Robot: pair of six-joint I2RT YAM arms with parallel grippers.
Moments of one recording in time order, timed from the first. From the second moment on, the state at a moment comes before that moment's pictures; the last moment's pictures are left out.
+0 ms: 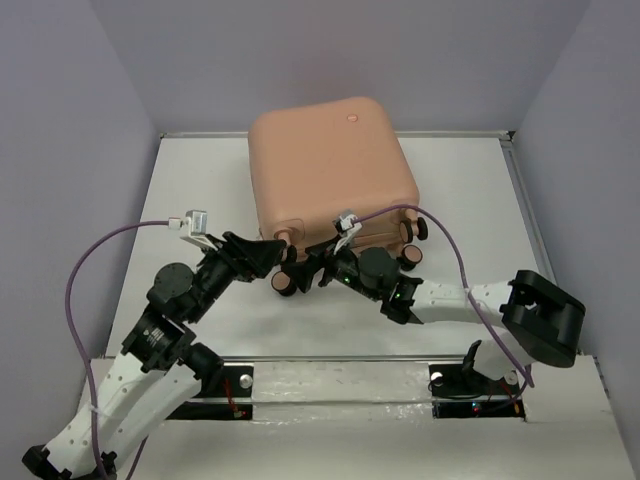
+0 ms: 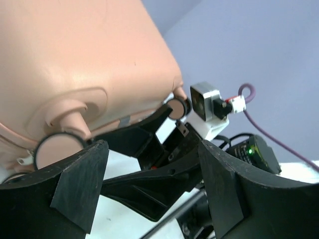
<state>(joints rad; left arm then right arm) -0.62 0.45 0.59 -0.15 0.02 -0.82 1.06 1.48 0.70 0.76 0.11 0.48</state>
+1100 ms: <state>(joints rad) -0.62 0.49 0.51 -0.16 -0.10 -0.83 1.06 1.59 0.86 0.64 0.24 0.66</state>
